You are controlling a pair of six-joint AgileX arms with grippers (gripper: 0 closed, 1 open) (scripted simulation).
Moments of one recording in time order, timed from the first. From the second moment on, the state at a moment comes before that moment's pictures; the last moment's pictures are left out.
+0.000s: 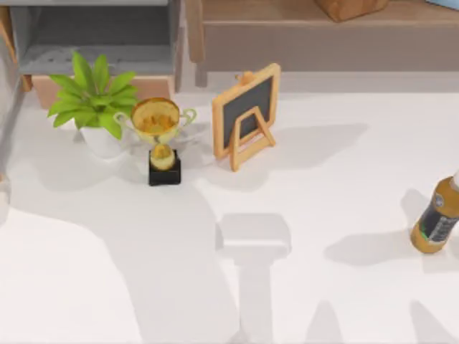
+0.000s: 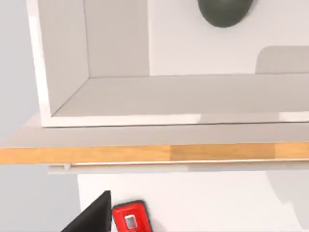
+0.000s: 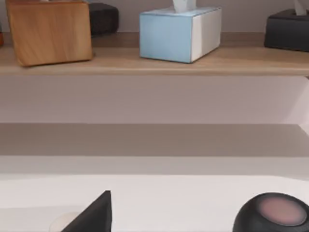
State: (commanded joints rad) left arm 0.44 2.30 2.46 -1.64 0.05 0.49; right arm 0.00 0.00 0.00 0.00 0.00 0.00
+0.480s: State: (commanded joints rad) left arm 0.35 2.53 2.43 -1.37 0.05 0.40; right arm 0.00 0.00 0.00 0.00 0.00 0.00
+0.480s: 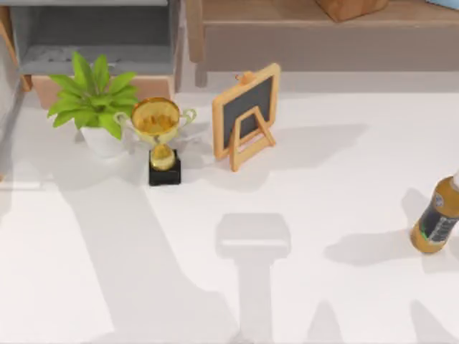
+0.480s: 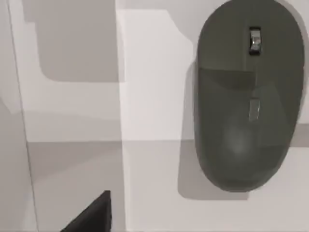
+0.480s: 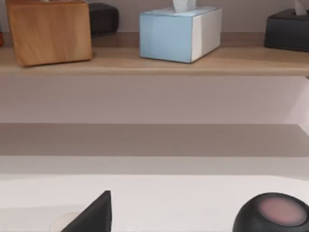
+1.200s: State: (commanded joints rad) left arm 0.33 2.63 2.41 -1.25 0.04 0.38; right arm 0.00 0.00 0.00 0.00 0.00 0.00
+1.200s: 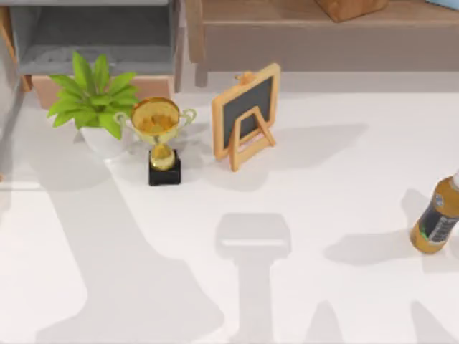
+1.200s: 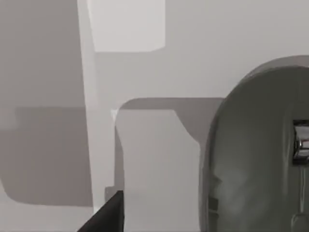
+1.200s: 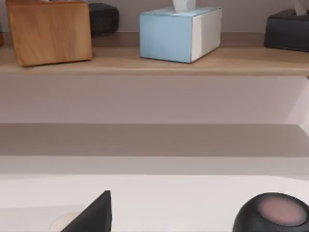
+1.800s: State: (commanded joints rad) left arm 0.33 2.63 2.41 -1.25 0.04 0.38; right arm 0.00 0.00 0.00 0.00 0.00 0.00
